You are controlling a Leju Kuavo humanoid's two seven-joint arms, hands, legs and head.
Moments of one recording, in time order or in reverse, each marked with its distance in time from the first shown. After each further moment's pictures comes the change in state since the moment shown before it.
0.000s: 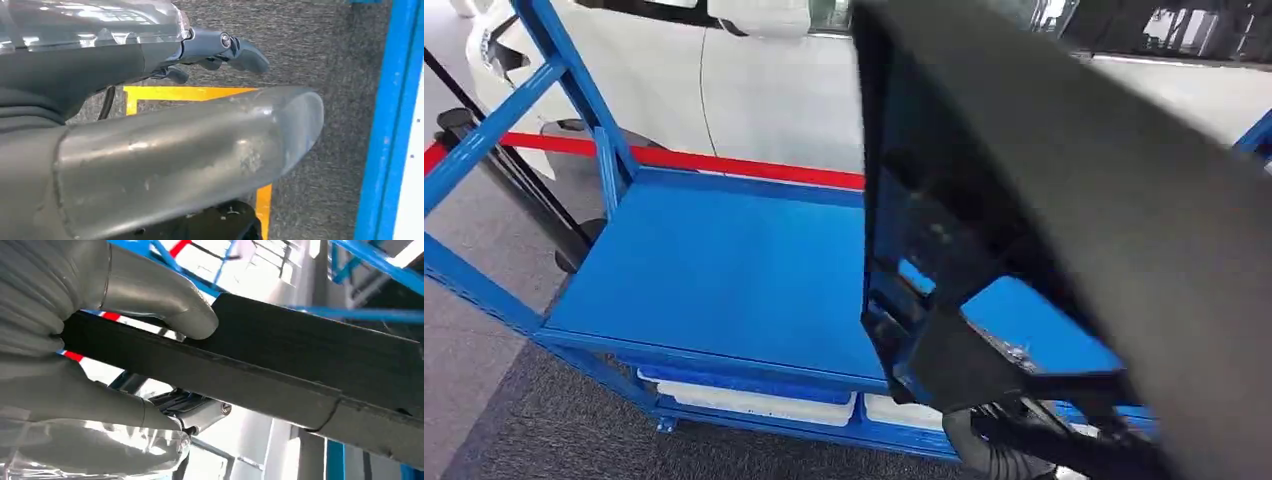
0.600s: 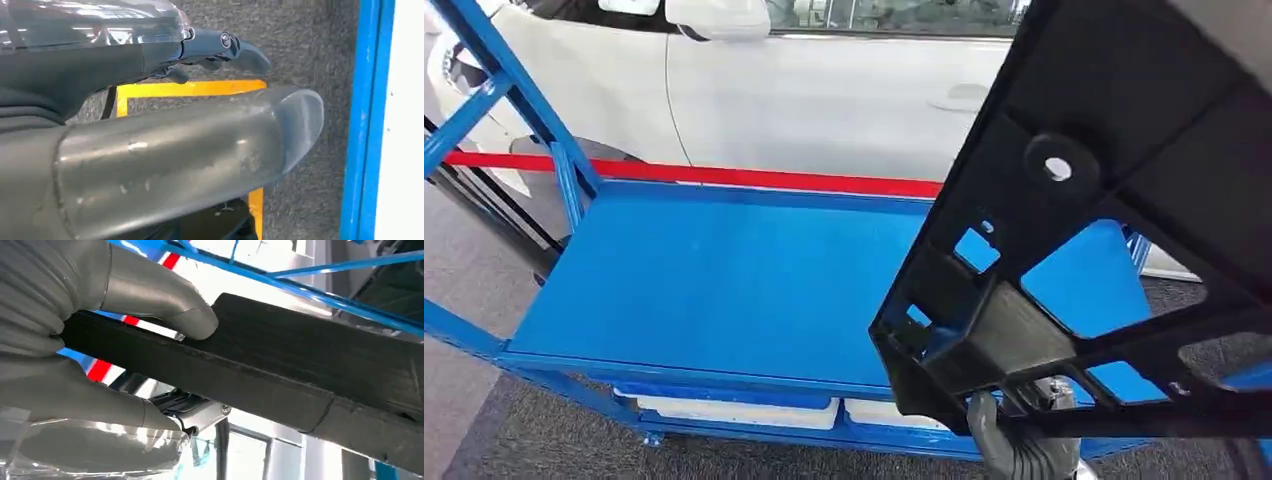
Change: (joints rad) left arm -0.006 0.006 0.004 0.000 0.013 0.011 -0.002; right arm 0.094 0.000 -0.068 -0.027 -0.066 0.039 0.028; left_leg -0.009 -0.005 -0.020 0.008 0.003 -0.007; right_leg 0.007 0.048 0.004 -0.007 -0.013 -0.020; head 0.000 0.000
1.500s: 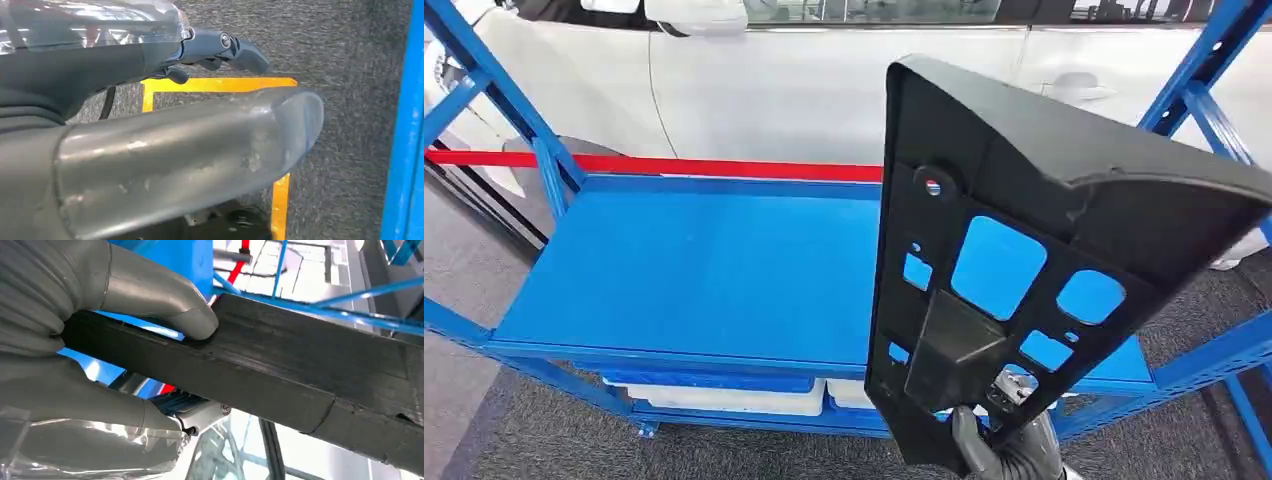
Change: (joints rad) left arm -0.004 0.014 0.026 0.000 0.005 0.017 0.069; right arm 0.108 0.009 -0.095 0.059 -0.036 0.237 0.055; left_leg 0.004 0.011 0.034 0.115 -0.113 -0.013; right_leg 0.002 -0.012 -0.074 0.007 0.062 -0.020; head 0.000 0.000
